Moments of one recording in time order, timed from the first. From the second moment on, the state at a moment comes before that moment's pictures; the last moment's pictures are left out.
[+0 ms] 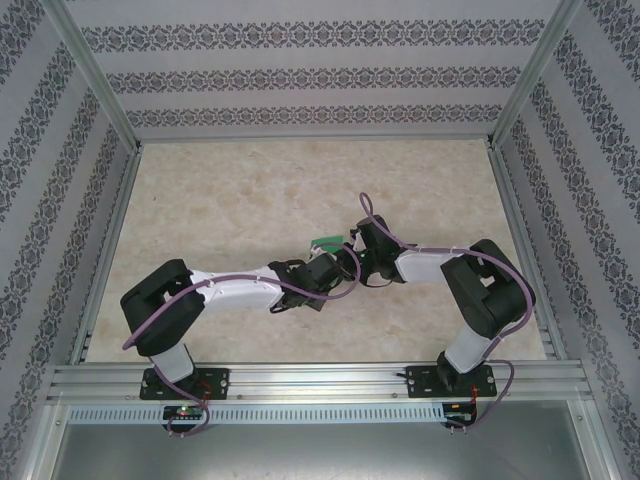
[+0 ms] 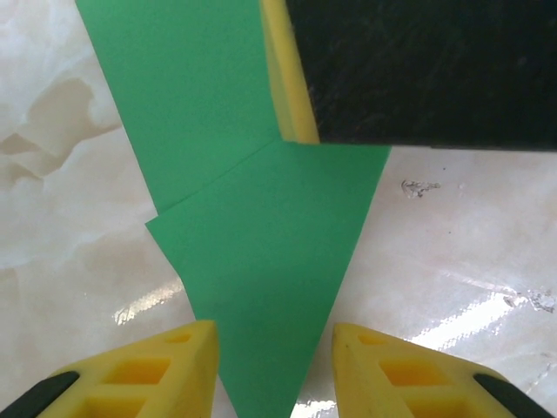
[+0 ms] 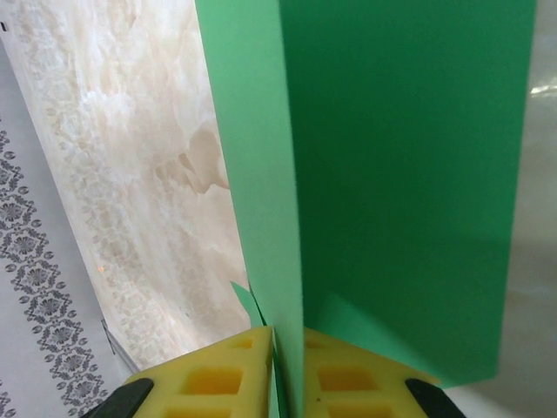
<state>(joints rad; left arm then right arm) -1.02 1.70 0.97 -0.40 -0.25 -0.48 0.55 1.69 0.72 0.10 -0.55 1.00</state>
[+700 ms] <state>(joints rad) -1.02 1.64 0.89 -0.34 -0.27 -0.48 0.50 1.68 0.78 0.06 -0.59 0.97</state>
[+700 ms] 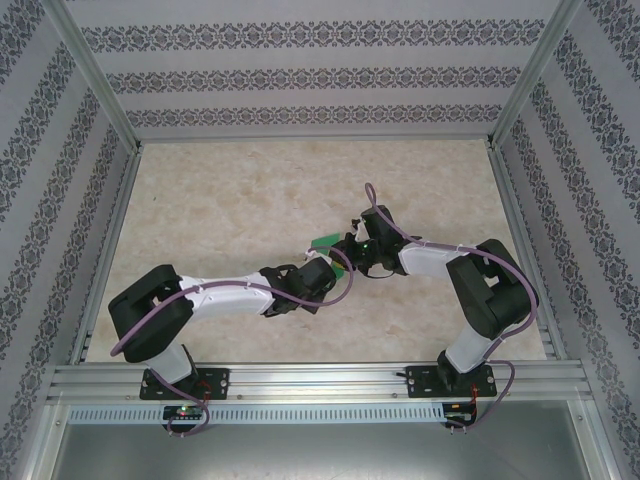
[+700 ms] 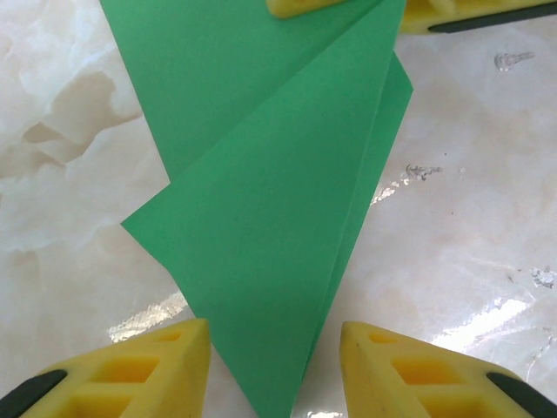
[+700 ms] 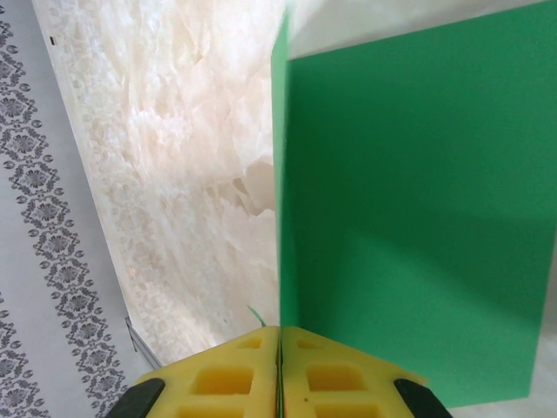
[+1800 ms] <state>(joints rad) -1.02 1.70 0.91 -0.33 -0.30 -0.46 0.50 1.68 0.80 0.04 -0.60 0.97</state>
